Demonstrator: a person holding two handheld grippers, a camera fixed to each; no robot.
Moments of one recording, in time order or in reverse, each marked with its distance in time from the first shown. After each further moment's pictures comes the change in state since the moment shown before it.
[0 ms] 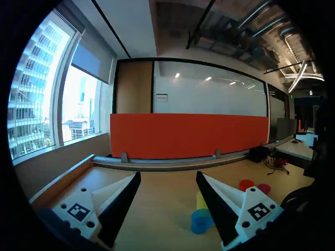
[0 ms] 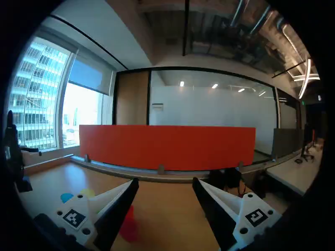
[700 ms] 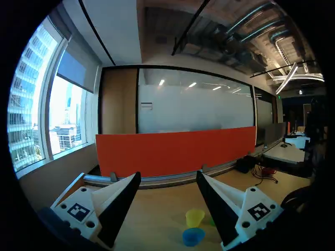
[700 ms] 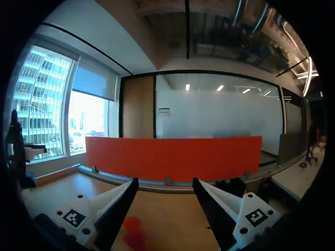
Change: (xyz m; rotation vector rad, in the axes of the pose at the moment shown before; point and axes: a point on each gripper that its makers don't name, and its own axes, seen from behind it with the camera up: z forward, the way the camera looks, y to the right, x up) left arm 0.095 0.024 0.010 -0.129 0.039 0.036; right arm 0.076 -0.014 0.005 0.058 0.012 0.012
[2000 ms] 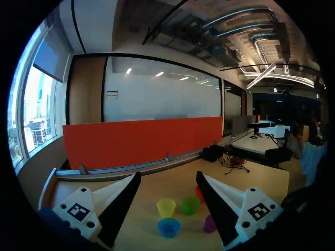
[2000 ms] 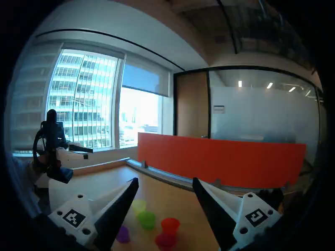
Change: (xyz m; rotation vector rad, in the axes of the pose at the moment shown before) left arm -0.026 0.056 -0.009 -0.310 -0.098 -0.004; right arm 0.015 -0.098 -0.003 0.473 -0.045 -0.049
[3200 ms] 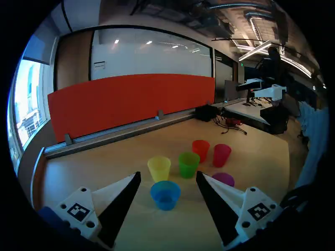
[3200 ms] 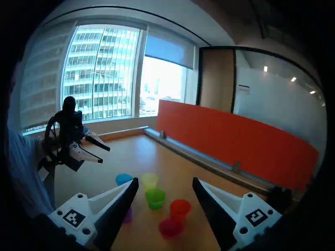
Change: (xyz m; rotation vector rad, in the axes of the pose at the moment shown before) left arm -0.148 0.006 0.027 -0.091 -0.263 0.036; right arm -0.082 -0.019 0.033 0.188 -0.241 -0.091
